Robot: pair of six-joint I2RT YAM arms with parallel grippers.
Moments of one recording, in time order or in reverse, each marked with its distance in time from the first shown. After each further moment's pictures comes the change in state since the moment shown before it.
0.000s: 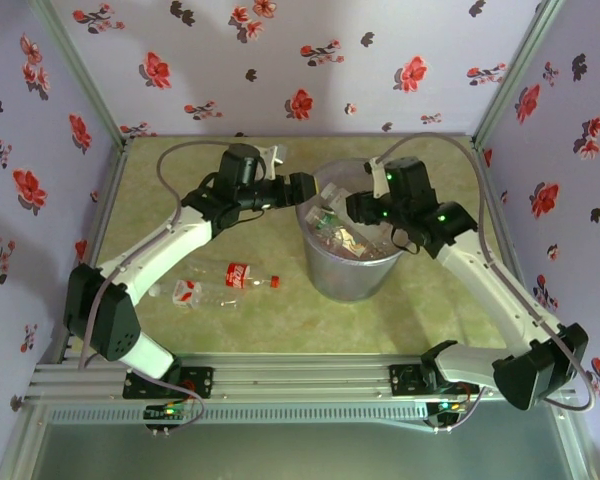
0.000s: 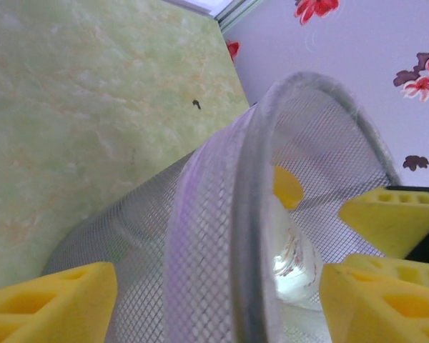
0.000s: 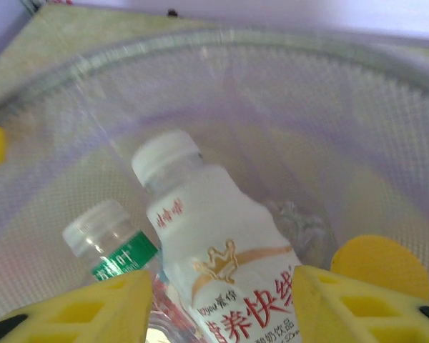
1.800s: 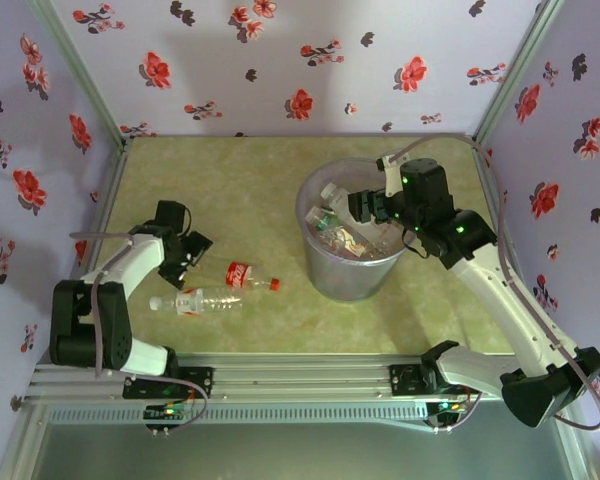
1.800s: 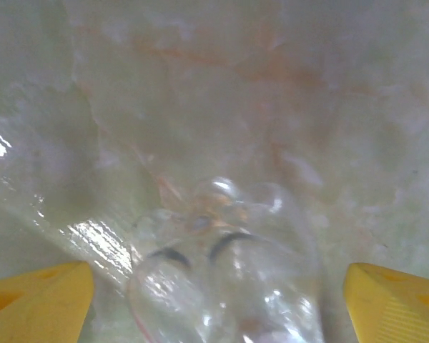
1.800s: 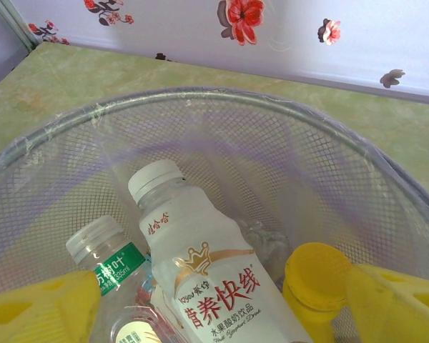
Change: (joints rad) left arm 0.504 -0.101 -0.512 -0.401 -0.344 -0.371; right arm 0.000 -0.095 -0.011 -0.001 0.074 -0.041
